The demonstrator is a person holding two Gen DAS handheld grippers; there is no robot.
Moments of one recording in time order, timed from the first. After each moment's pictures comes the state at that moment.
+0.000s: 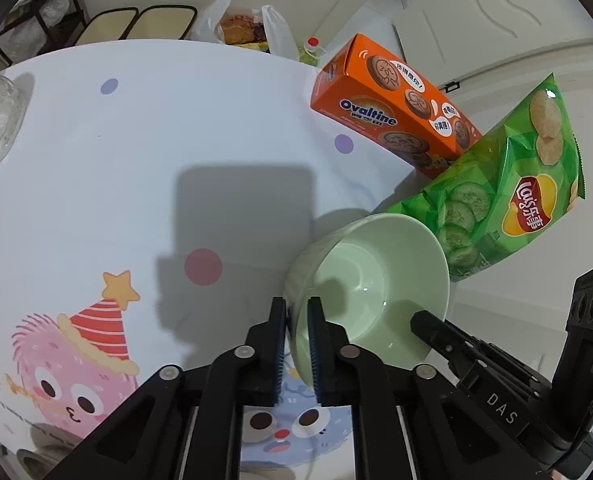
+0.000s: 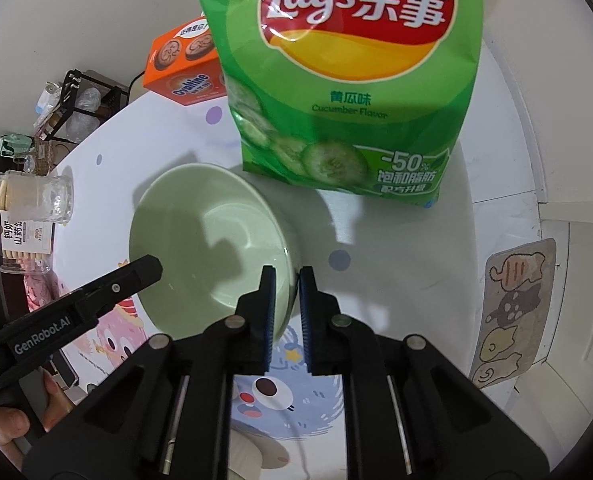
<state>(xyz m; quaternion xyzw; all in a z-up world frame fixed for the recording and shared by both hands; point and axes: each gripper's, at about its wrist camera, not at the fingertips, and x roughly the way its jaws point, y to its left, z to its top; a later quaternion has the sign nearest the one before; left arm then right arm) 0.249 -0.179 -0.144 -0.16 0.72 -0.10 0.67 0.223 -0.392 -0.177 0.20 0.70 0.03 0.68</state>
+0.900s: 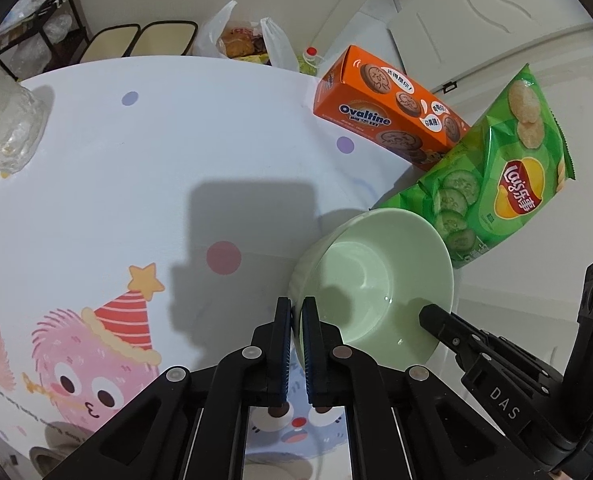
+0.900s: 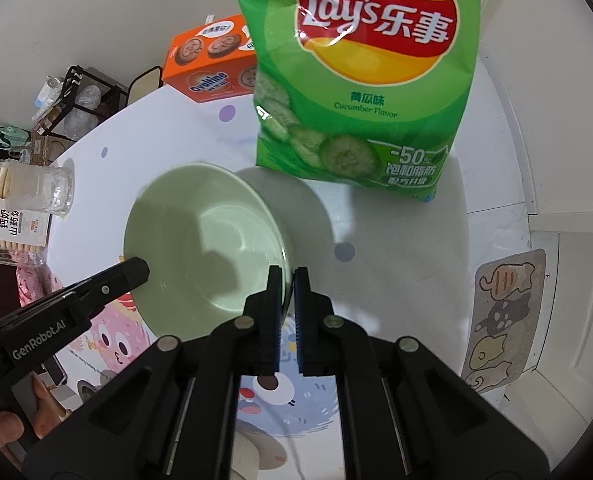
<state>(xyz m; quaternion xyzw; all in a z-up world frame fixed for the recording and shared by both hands) 0.232 -0.165 -0.122 -0.14 0.70 -0.10 0.69 0.218 -0.378 -0.162 0.17 0.69 0.02 0.70</state>
